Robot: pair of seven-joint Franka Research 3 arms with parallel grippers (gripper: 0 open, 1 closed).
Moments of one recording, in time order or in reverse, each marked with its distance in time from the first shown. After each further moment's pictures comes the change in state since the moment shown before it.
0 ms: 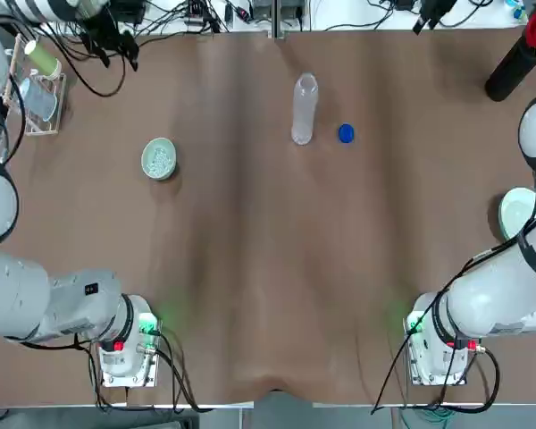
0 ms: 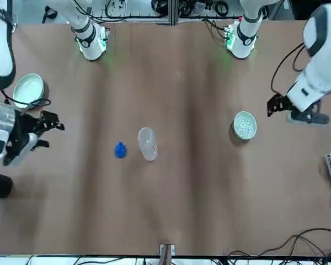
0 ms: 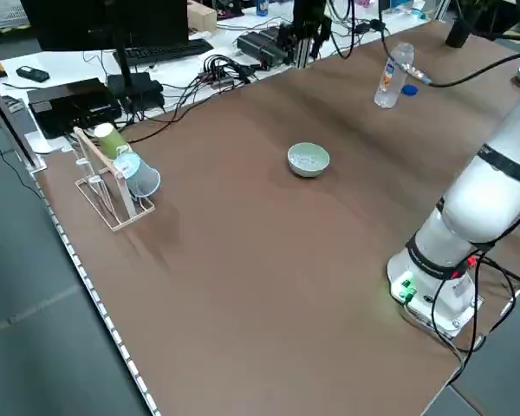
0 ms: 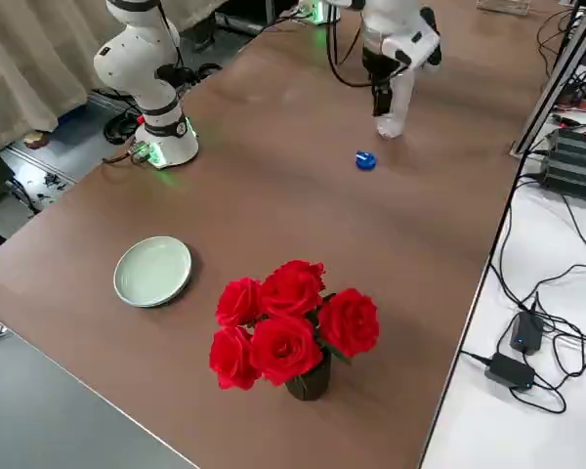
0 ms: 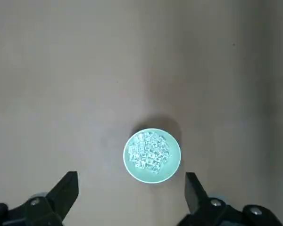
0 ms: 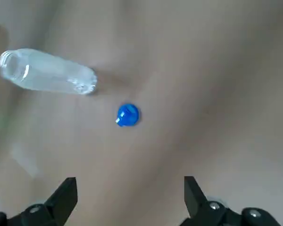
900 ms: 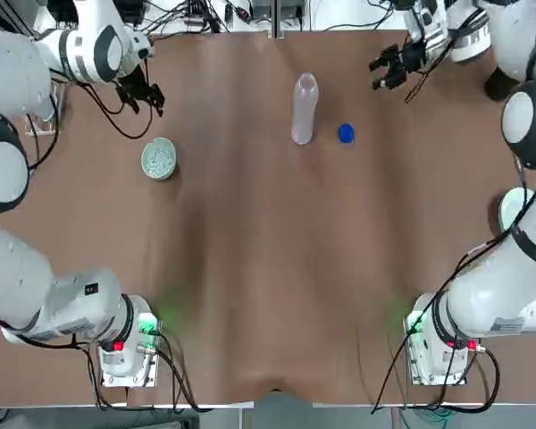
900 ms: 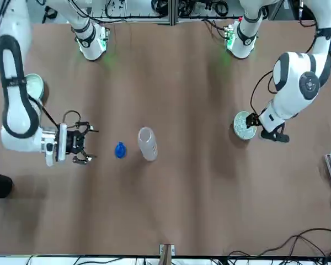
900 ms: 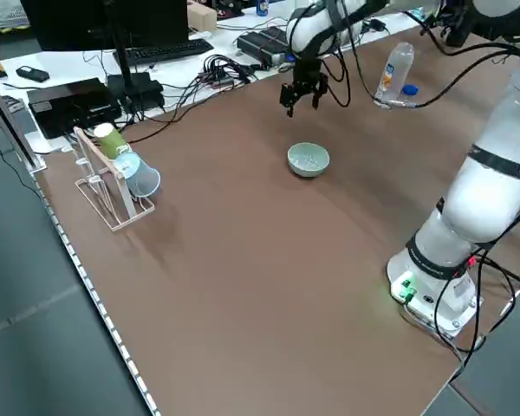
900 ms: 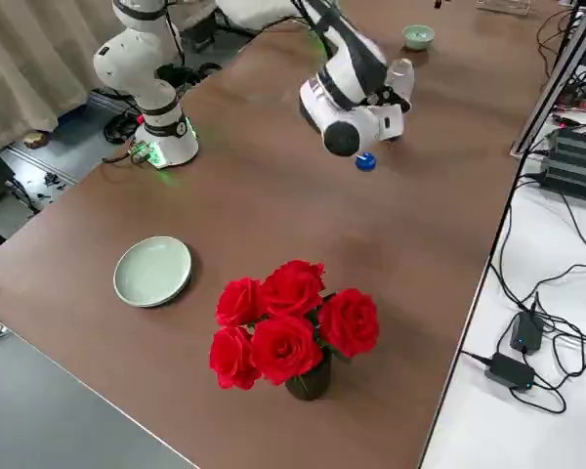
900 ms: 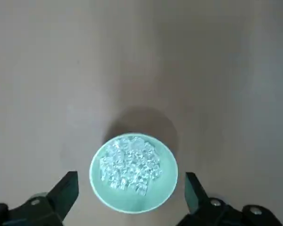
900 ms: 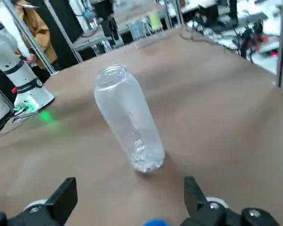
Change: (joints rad) left arm -0.001 0.165 -0.050 -0.179 0.000 0.261 -0.025; right arm -0.007 0.189 0.010 -0.336 0.790 0.073 -1.265
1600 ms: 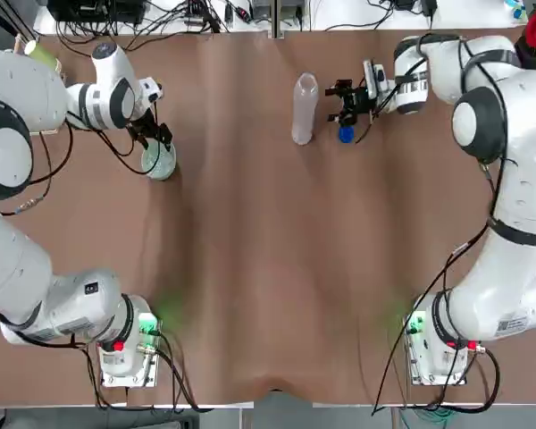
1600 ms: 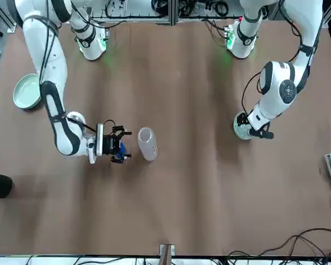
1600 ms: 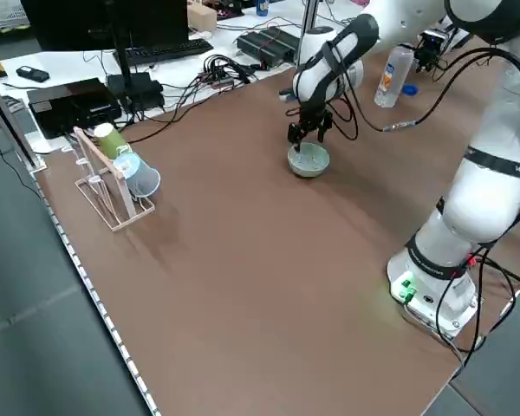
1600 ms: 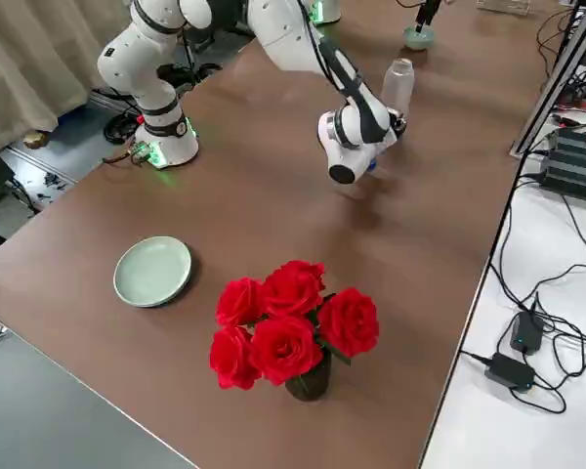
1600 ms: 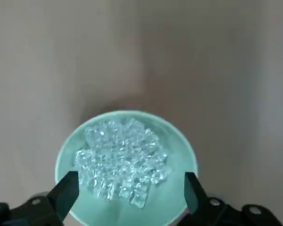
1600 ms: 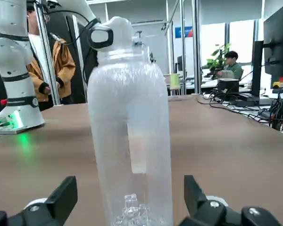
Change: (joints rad) left arm 0.028 0.061 0.001 -0.216 0.009 0.254 -0.007; right arm 0.163 0.266 0.031 -0.005 0.450 -0.047 -0.518
